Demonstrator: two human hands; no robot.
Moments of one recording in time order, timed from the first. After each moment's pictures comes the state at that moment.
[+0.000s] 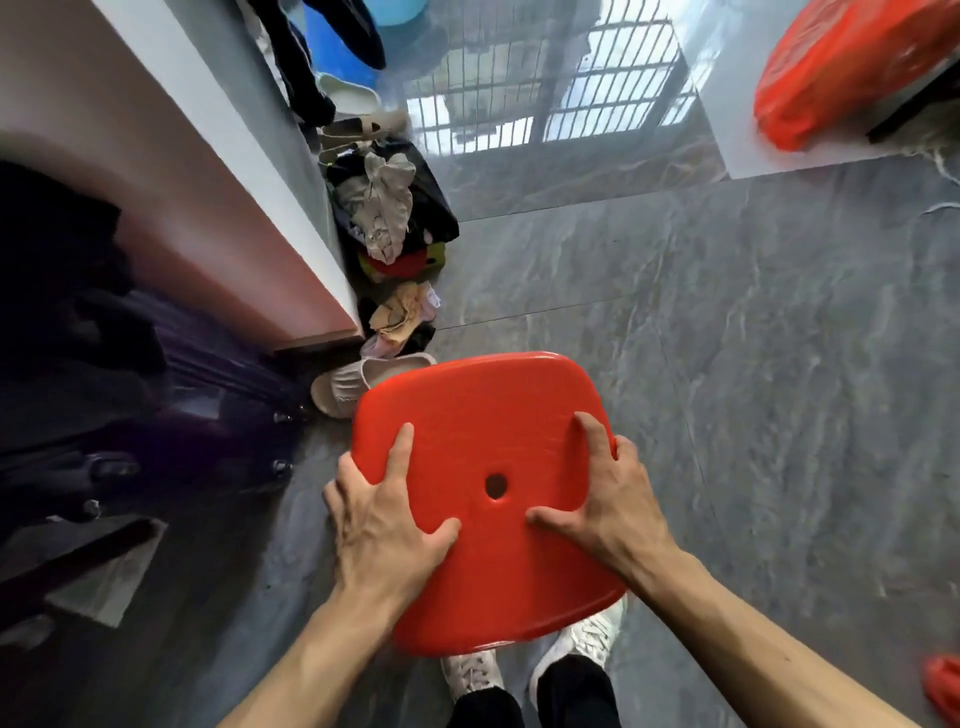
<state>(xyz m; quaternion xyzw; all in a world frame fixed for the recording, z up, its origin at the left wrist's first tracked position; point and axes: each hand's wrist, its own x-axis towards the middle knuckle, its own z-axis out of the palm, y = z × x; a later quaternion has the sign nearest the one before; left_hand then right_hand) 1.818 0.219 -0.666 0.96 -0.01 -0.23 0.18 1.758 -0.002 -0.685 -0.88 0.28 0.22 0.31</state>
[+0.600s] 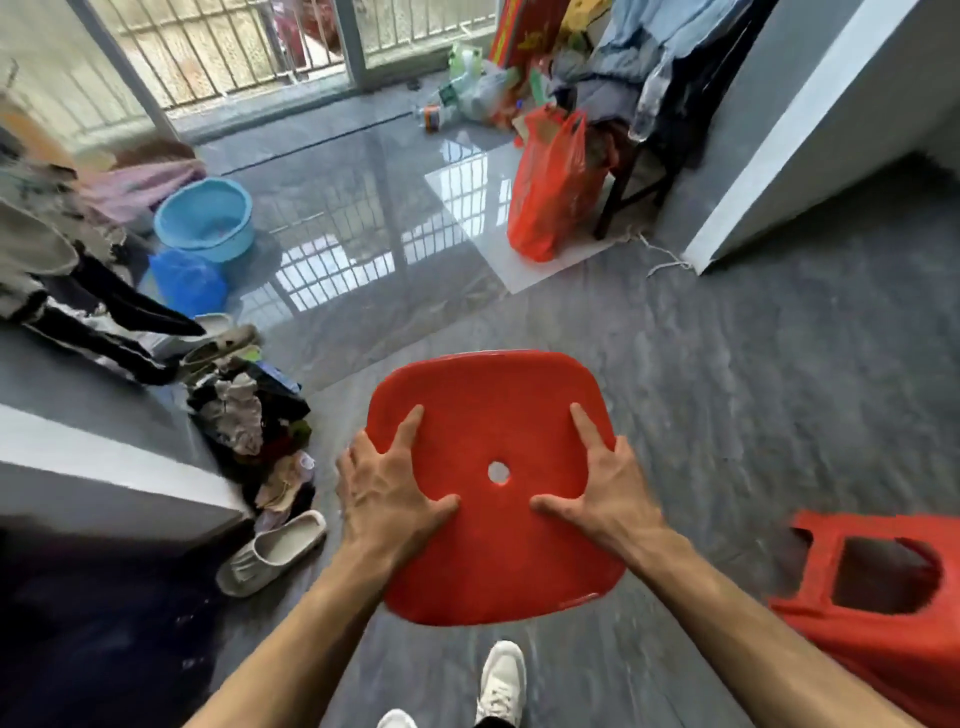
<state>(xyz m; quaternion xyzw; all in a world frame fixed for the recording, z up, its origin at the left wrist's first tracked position) 1.818 -0.084 -0.397 0.94 -0.21 -0.20 0.18 1.671 -0.265 -0.419 -0.84 0.43 0.10 0.32</state>
